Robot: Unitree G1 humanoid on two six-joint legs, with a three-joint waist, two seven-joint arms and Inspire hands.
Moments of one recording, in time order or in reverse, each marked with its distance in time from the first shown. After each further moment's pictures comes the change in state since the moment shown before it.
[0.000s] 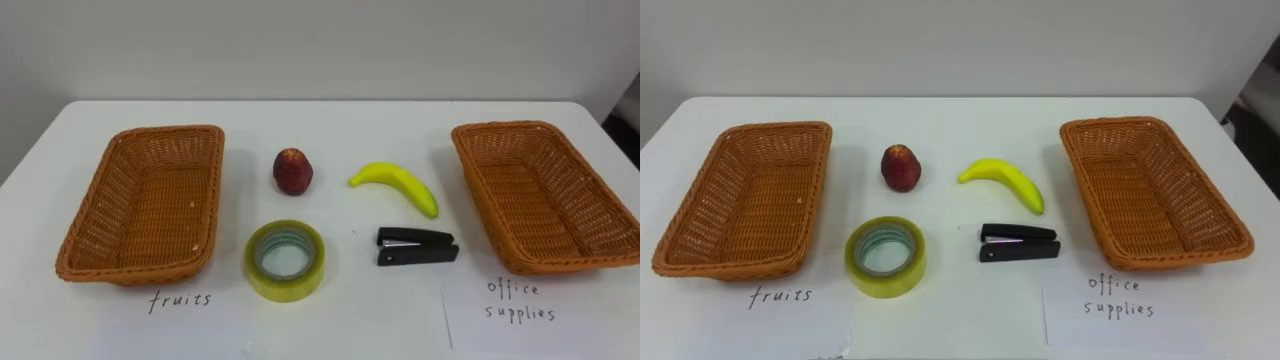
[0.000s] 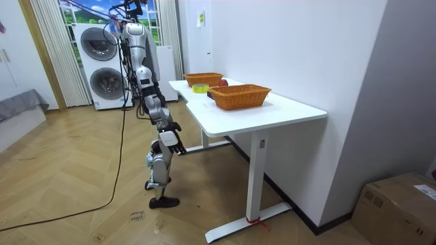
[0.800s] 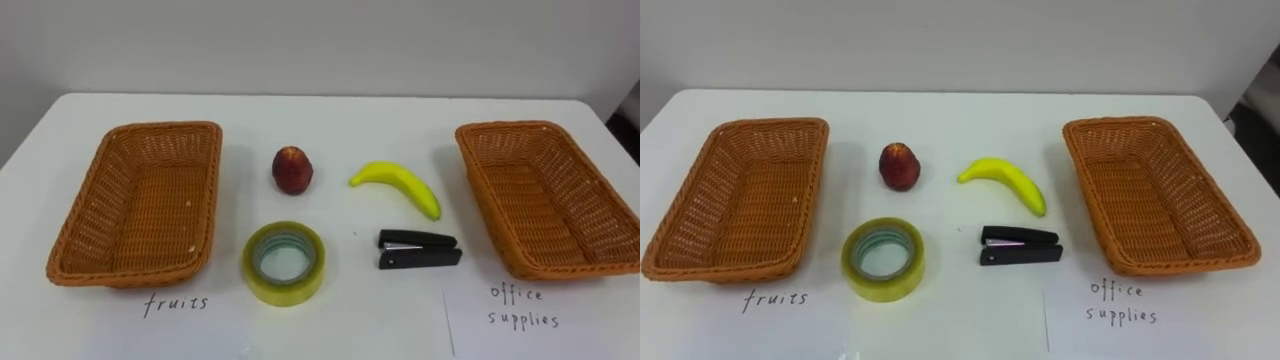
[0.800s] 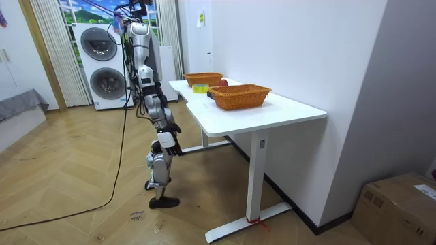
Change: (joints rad) left arm -0.014 0.014 0.046 -0.004 0.045 -0.004 0.000; right arm 0.036 -0.001 -0.082 0.014 0.012 0.000 -0.023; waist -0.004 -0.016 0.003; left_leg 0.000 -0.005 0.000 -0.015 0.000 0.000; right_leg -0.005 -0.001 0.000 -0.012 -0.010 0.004
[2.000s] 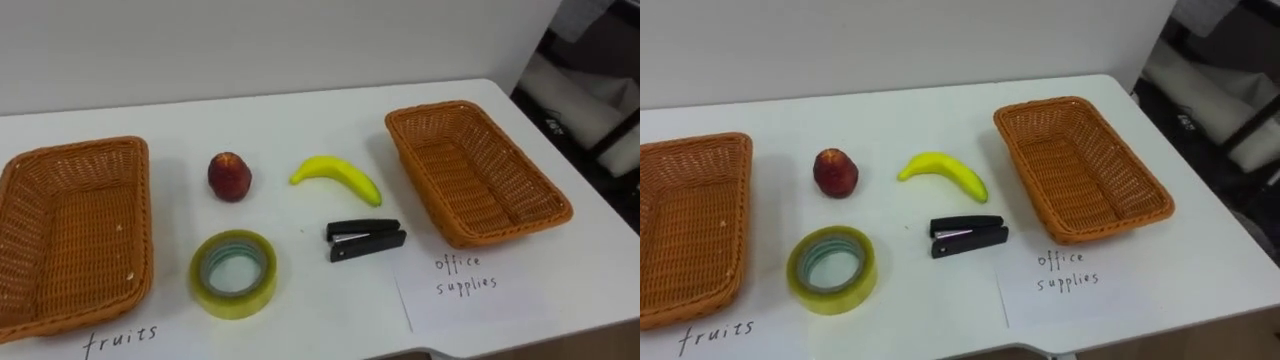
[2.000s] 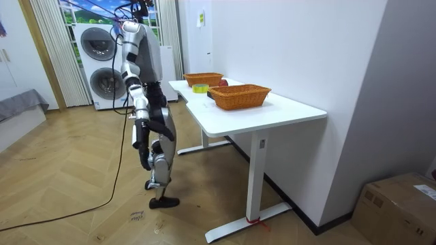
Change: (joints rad) left arm 0.107 0.043 0.195 -0.095 -0.005 -0.051 0.053; right arm 0.069 -0.097 -0.599 -0.484 0.267 -0.037 -0.564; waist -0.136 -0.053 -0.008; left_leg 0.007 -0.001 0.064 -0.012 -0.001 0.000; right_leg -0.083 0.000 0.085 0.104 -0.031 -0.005
